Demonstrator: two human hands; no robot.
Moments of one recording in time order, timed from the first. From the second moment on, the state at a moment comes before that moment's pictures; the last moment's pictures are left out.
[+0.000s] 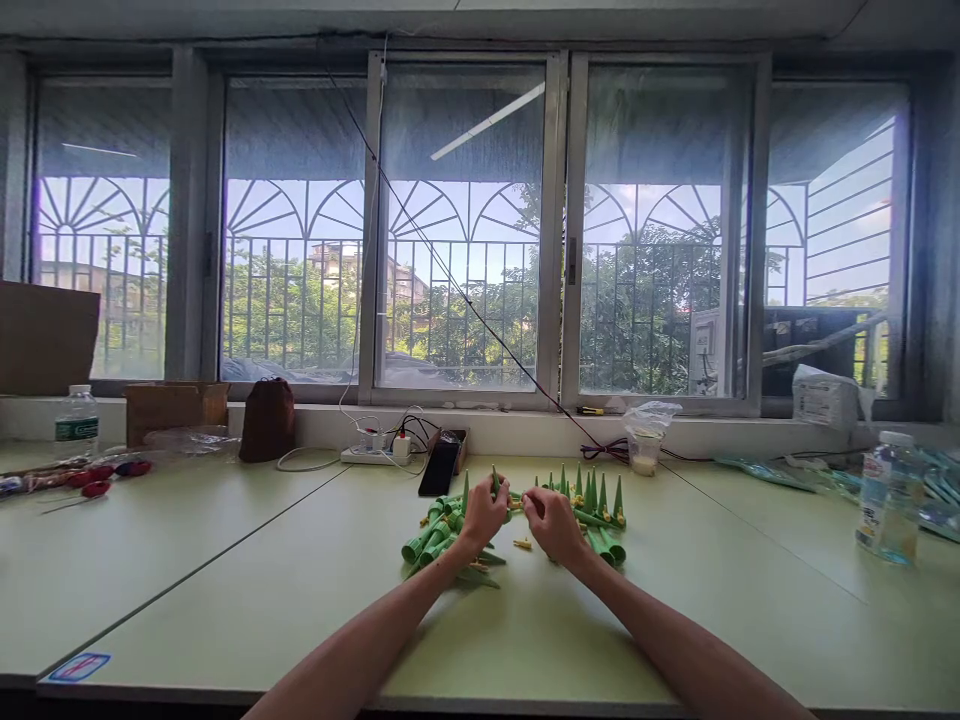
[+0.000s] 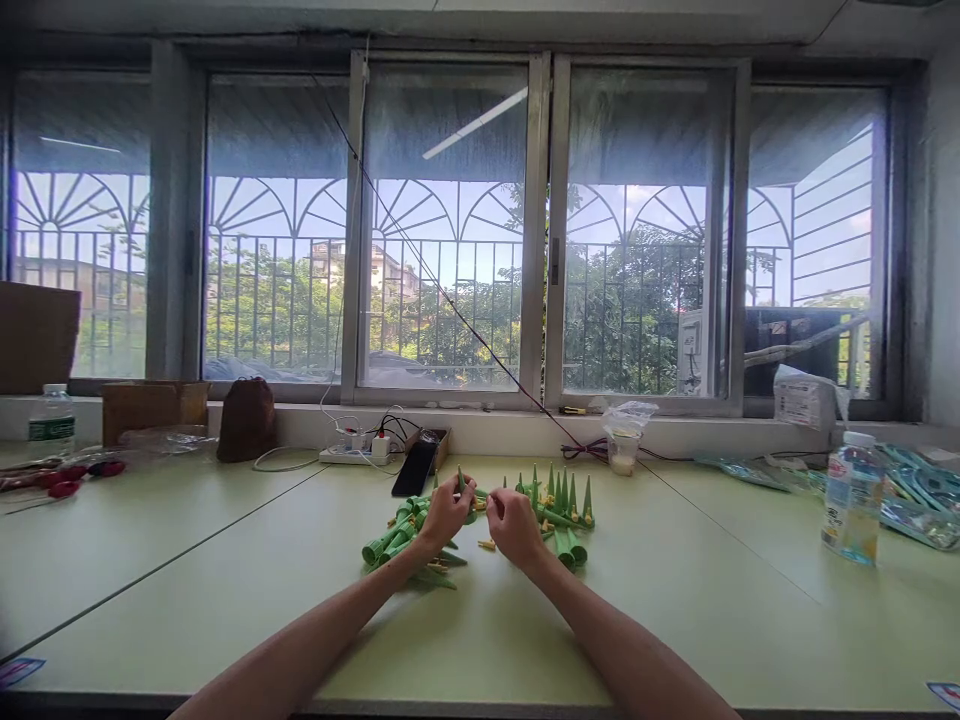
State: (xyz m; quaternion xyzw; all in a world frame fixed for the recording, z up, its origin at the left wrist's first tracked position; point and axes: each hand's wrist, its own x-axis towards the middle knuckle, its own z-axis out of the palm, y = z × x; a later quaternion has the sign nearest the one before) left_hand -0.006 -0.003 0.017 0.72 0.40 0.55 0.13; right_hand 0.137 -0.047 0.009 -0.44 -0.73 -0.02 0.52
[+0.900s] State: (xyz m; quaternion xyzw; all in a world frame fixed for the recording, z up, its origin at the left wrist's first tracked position) left_hand -0.007 -0.002 0.014 0.73 0.40 0.54 0.12; right_hand 0.137 -0.045 0.005 -0.44 -0.75 -0.02 0.50
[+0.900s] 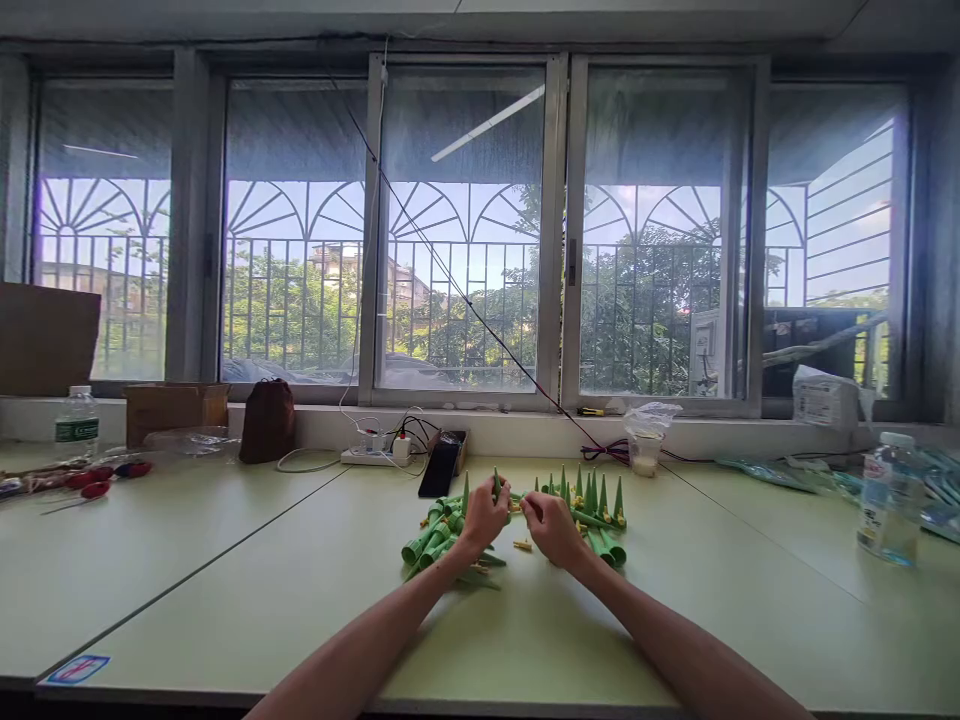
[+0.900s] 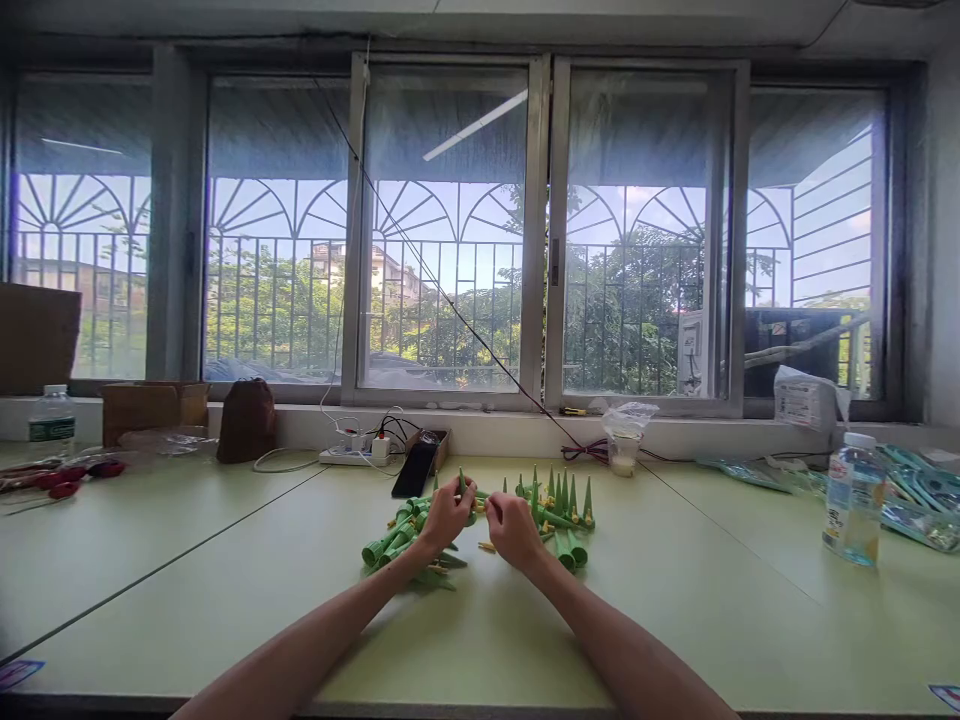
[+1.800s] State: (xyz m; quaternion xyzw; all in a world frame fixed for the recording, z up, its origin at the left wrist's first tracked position) left_hand -0.001 -0.005 0.009 0.74 0.38 0.53 0.15; right_hand 0.137 -0.036 -0.002 -0.50 -0.71 0.06 0.50
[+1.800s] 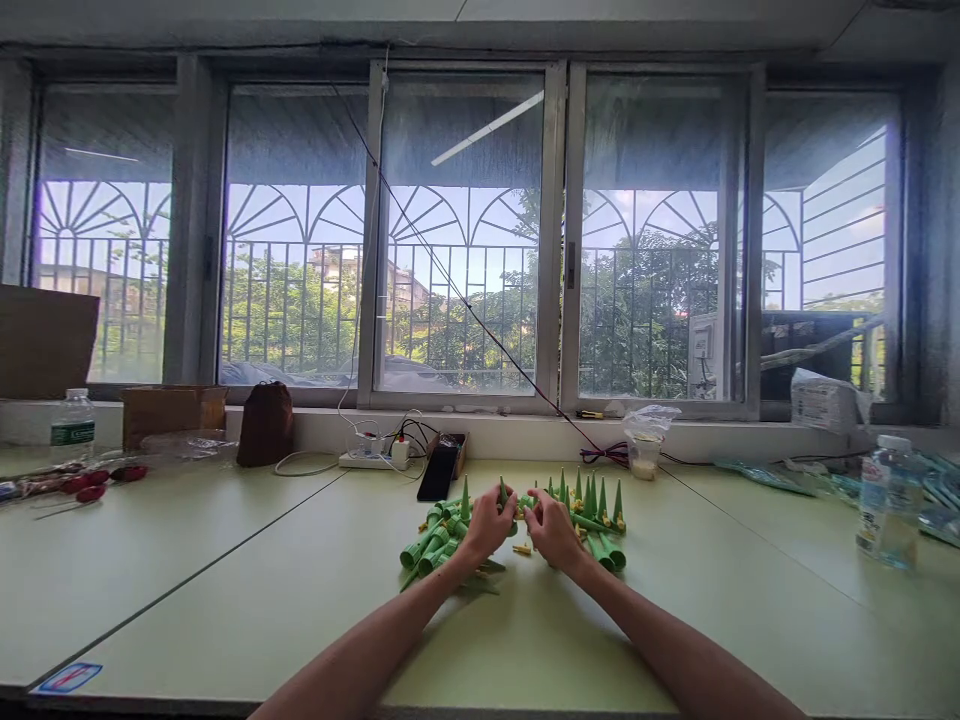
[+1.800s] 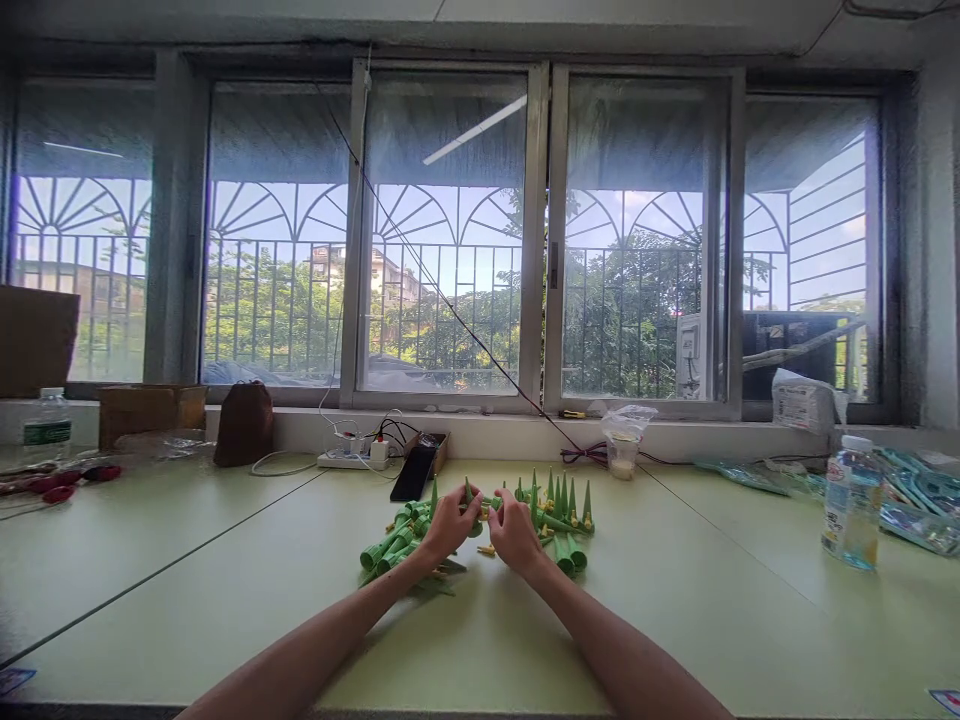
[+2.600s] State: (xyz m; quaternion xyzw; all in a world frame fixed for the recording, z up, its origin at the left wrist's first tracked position) left_hand -0.002 -0.007 0.008 0.76 0.40 0.50 0.13; right_hand 0.136 -0.040 0.000 -0.47 -0.73 0.04 0.49
